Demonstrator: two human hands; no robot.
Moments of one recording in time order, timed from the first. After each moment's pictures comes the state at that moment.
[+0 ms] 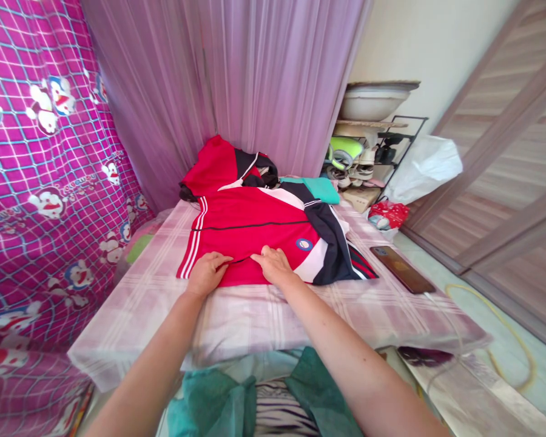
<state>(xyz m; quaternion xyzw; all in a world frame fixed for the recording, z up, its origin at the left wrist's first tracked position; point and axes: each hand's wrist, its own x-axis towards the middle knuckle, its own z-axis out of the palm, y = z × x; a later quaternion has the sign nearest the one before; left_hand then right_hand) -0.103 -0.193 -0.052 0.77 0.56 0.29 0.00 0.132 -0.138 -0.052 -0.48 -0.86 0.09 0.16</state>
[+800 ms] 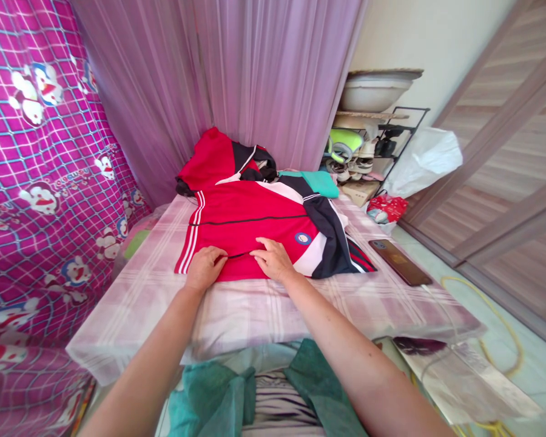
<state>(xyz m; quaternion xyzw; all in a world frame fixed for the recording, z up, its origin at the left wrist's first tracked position) -0.100 -0.191 -0.050 0.76 0.59 0.27 -0.01 0.144 -0.146 -0.048 -0.42 -0.87 0.06 0.24</state>
